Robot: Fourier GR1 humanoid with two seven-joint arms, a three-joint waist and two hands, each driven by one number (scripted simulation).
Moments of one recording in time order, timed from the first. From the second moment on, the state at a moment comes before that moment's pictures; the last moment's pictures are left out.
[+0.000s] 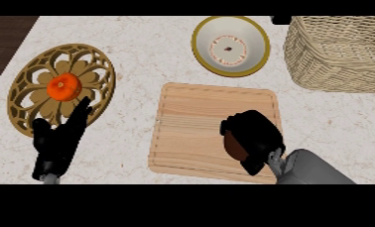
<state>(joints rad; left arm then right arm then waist) 0.07 0.36 -0.16 -1.51 0.24 0.16 0.20 -0.41 -0.47 0.79 -1.59 0.61 0.33 0.47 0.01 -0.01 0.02</state>
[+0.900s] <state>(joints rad) 0.09 0.35 -0.14 -1.52 0.23 0.14 0.19 -0.35 -0.39 0.71 -1.57 0.77 0.22 0.69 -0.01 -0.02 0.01</state>
